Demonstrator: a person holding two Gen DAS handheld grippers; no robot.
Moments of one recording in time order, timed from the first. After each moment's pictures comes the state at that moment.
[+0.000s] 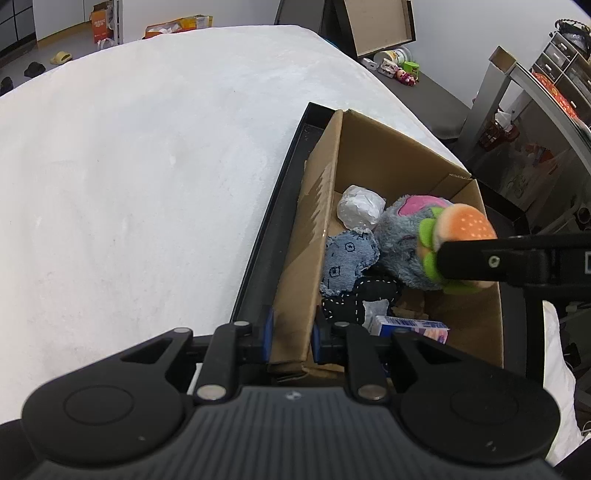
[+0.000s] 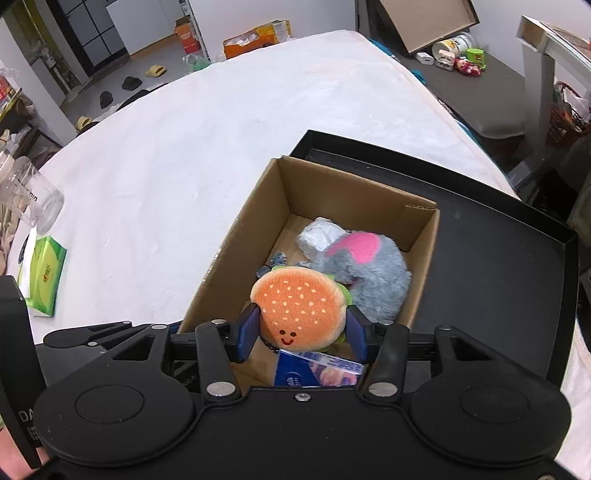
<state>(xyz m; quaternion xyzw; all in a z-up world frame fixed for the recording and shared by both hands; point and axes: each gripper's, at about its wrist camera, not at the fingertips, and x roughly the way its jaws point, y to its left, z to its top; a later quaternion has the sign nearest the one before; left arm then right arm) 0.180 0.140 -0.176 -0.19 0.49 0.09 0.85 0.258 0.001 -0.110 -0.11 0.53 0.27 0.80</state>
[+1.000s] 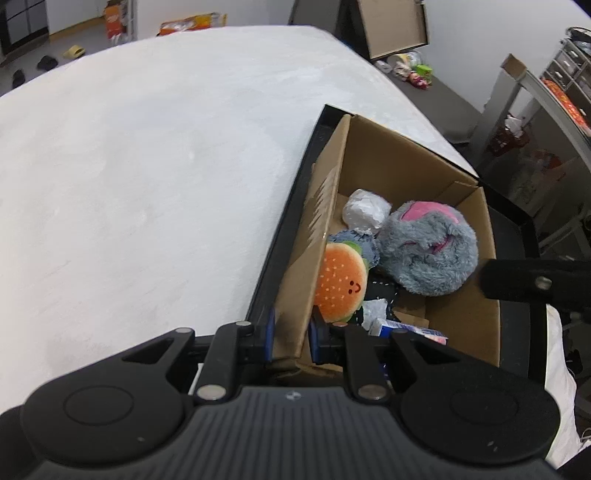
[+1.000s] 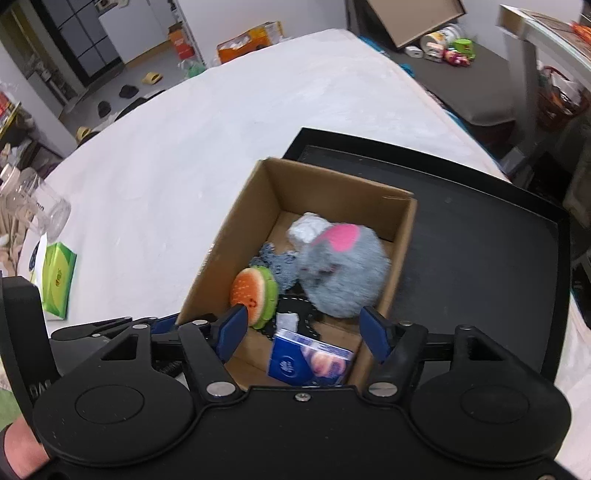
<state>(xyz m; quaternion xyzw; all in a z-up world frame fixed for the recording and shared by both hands) 0.177 0.142 -0.169 -0.20 0.49 0.11 0.84 0.252 -0.022 -0.098 -0.08 0.54 0.26 0.80</state>
